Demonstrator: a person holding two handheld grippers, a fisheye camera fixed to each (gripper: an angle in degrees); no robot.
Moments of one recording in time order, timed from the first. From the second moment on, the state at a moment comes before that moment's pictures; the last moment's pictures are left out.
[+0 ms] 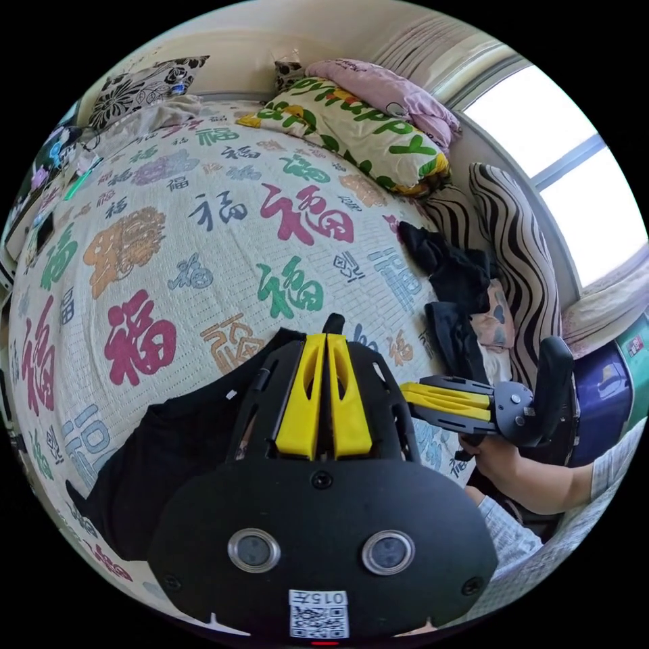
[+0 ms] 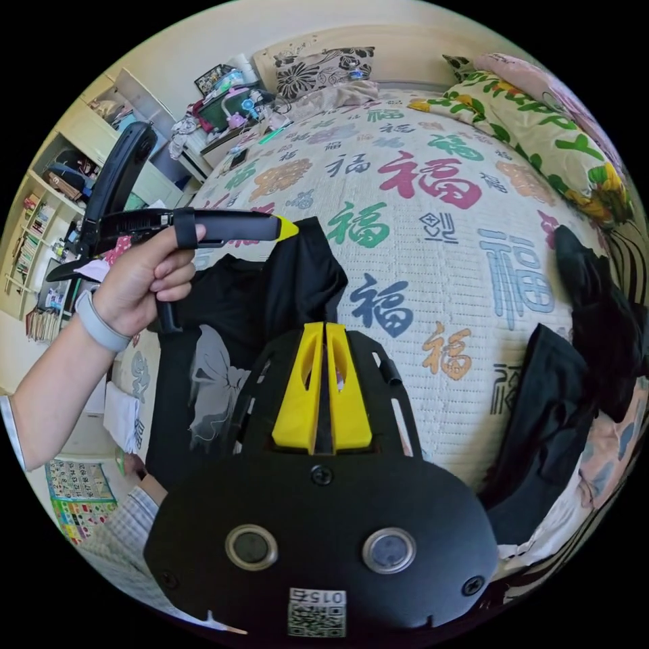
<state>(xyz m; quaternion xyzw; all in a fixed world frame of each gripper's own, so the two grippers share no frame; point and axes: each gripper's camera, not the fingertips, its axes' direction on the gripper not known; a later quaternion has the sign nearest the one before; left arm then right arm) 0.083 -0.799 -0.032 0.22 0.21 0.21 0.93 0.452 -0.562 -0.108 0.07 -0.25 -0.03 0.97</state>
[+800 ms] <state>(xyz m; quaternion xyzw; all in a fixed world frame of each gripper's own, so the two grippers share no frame) 0.300 -0.789 0.020 0.16 0.17 0.34 0.91 0.620 -0.464 -0.073 0.04 -0.23 0.17 0.96</state>
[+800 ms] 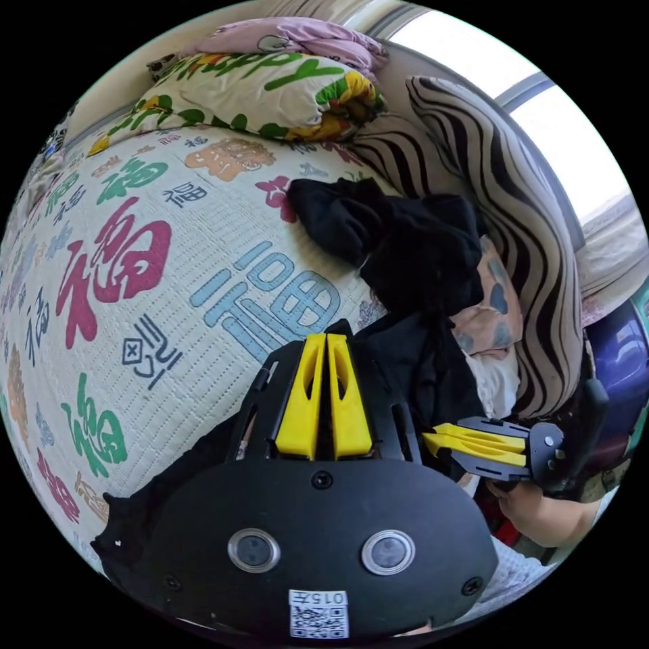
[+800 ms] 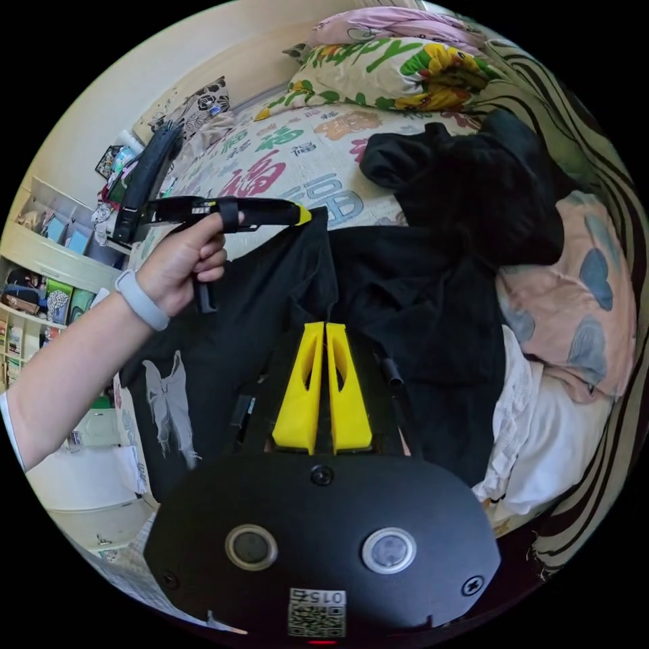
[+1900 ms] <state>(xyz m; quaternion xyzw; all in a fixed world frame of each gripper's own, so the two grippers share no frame) -0.199 -0.396 0.038 0.08 0.21 -0.03 0.97 0.517 -0.493 -0.025 -0.08 -0.15 0.08 0.98</state>
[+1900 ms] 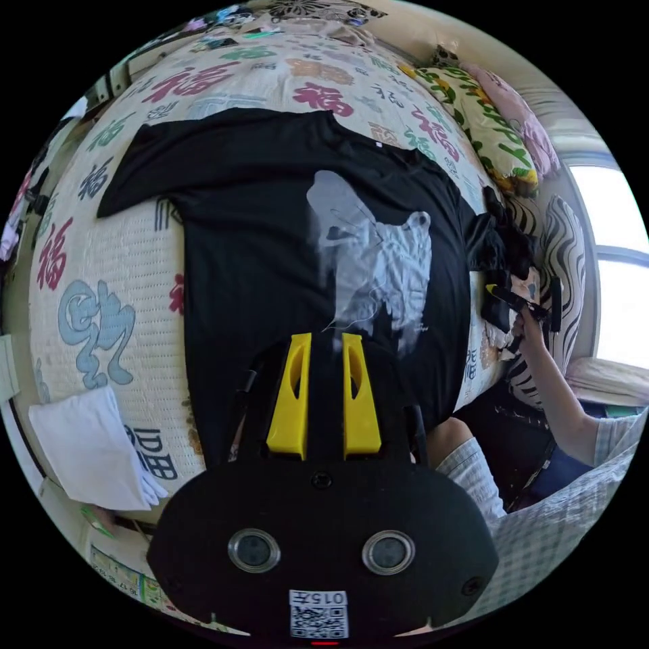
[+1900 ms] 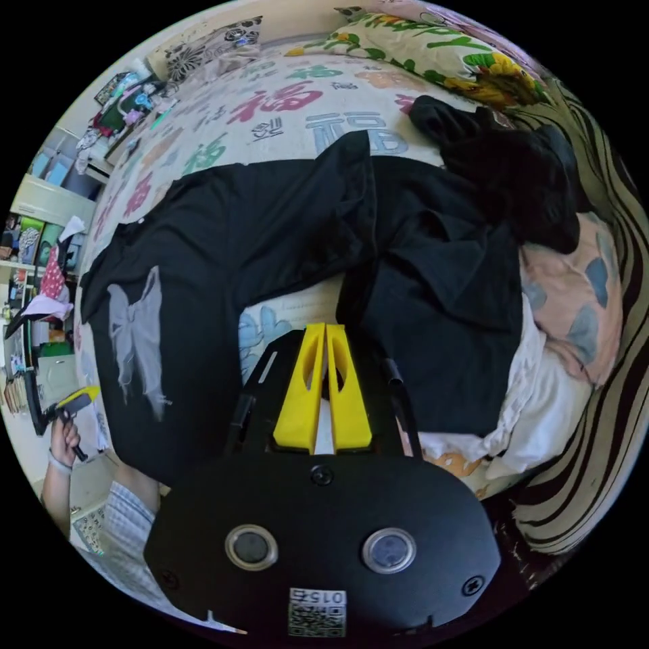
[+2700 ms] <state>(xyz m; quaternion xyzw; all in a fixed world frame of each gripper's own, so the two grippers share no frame) -0.336 -0.267 0.050 0.00 0.13 -0.10 0.99 0.490 -0.482 0.001 -0.13 -0.15 -0.03 0.98</state>
